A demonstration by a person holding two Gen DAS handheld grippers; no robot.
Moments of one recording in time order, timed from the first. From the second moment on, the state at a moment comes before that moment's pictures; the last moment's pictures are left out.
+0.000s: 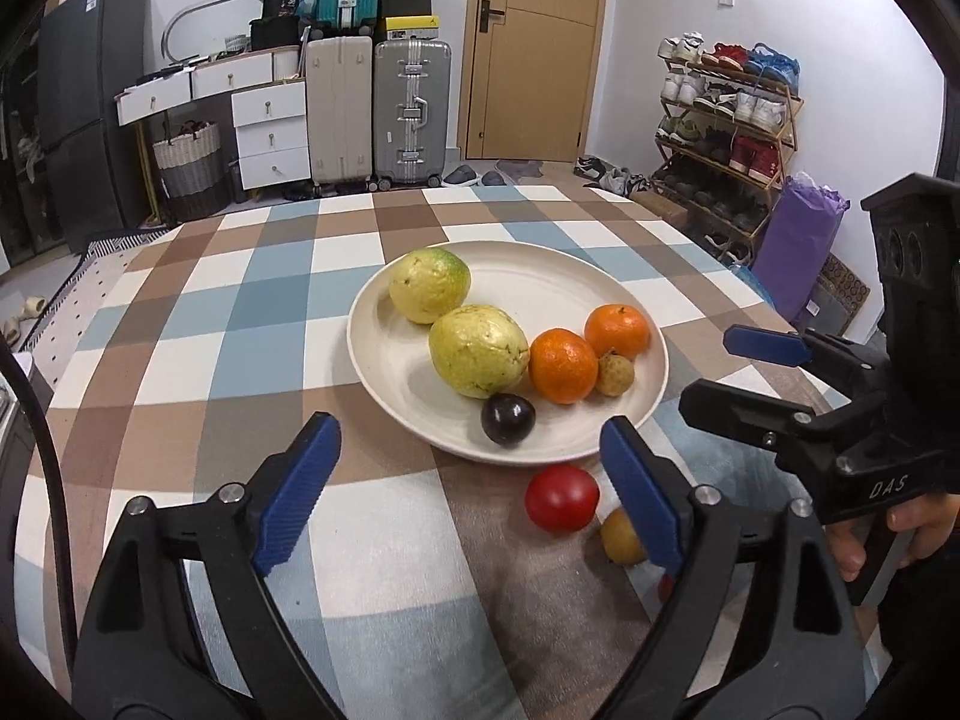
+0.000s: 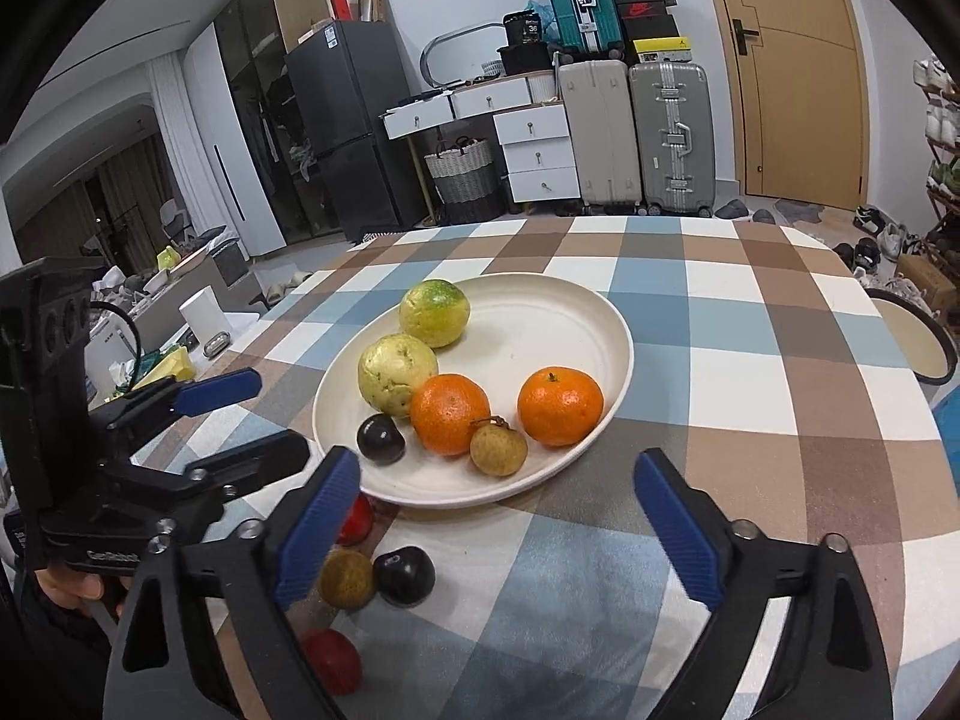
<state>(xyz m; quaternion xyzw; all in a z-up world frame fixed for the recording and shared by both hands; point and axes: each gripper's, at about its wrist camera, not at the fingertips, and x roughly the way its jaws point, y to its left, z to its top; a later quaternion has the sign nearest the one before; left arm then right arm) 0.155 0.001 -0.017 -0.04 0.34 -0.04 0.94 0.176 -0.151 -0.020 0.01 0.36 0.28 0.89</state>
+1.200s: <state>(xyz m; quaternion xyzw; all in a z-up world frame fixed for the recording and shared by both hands) 0.093 -0.021 -0.008 0.00 0.32 -0.02 0.95 0.122 -0.149 -0.022 -0.06 0.39 0.27 0.88</state>
